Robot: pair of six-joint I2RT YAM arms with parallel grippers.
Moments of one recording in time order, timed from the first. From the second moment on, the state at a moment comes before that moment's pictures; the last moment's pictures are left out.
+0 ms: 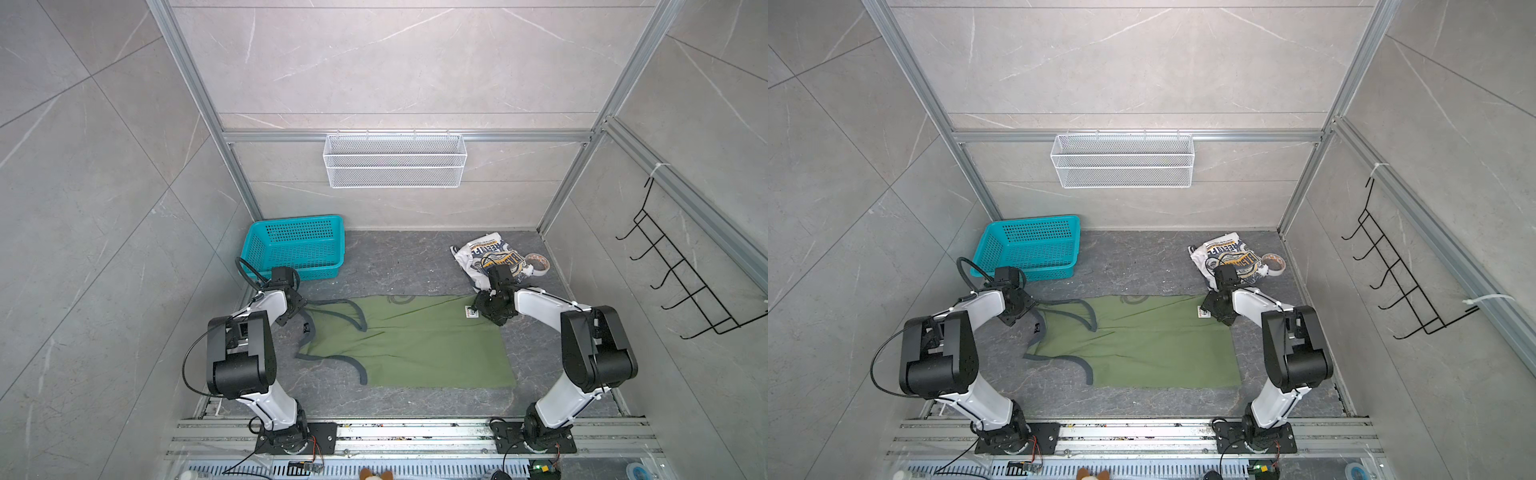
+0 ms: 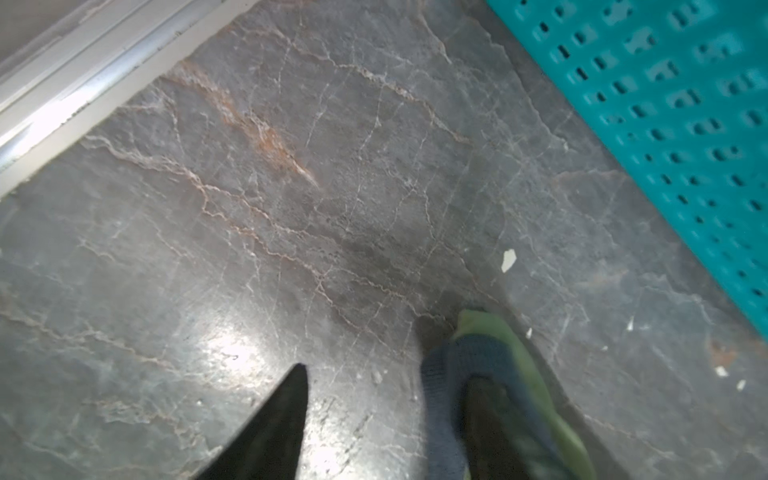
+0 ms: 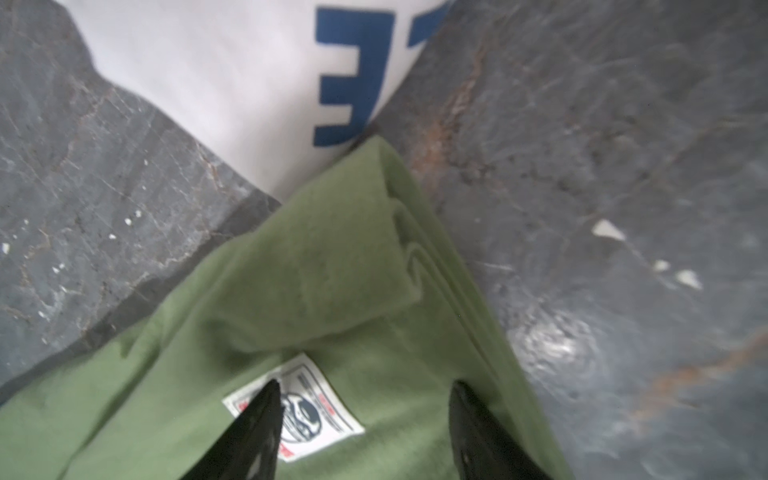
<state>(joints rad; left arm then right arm) 0.12 1.65 0.95 -0.42 -0.21 -0.70 0.15 1.68 0.96 -0.47 -0.02 0.67</state>
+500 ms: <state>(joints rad) -0.15 1.25 0.95 -0.64 -0.45 -0.72 0.23 1.42 0.91 -0.67 0.01 0.62</state>
